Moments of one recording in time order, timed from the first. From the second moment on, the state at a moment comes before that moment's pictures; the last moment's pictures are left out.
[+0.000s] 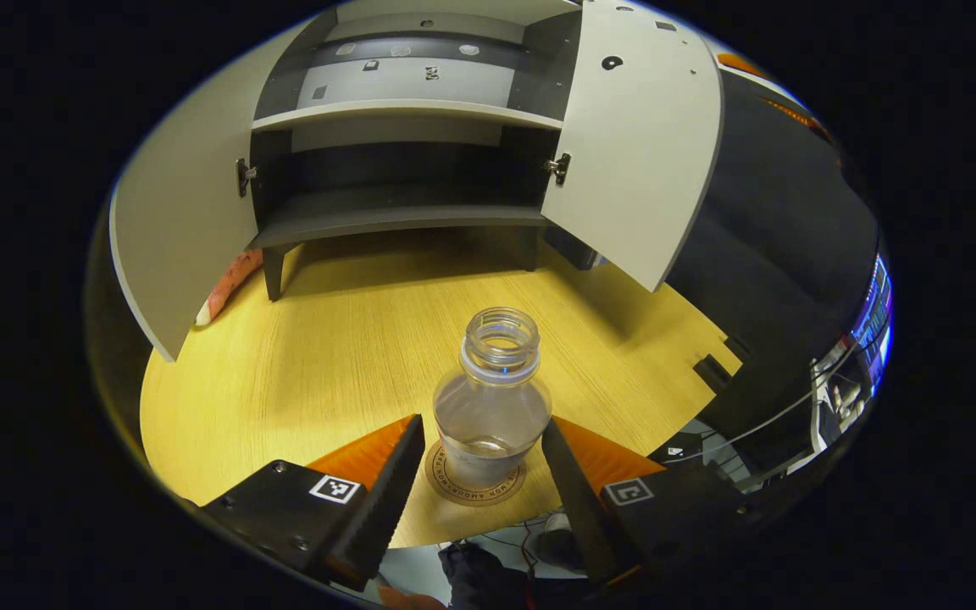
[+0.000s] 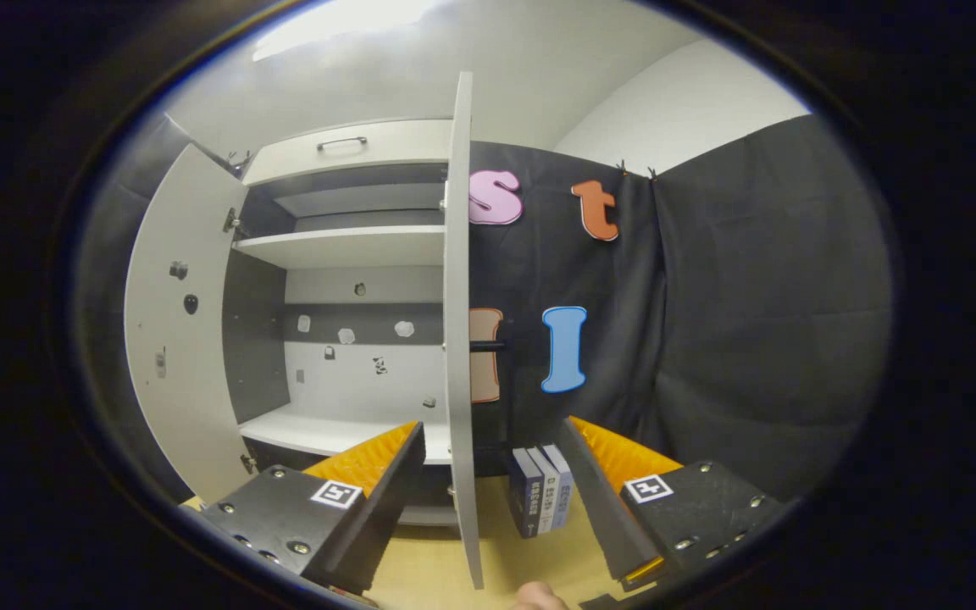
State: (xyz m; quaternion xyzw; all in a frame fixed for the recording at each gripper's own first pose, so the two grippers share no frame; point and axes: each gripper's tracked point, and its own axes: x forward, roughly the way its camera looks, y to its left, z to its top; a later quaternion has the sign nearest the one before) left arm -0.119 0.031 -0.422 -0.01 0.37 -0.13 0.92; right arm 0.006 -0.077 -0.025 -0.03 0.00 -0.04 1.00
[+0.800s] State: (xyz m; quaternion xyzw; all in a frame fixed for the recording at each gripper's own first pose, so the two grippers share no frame) left arm -0.127 0.029 -0.399 -0.05 0.37 -0.13 0.92; right arm 0.001 -0.072 -0.023 -0.03 0.00 -0.03 1.00
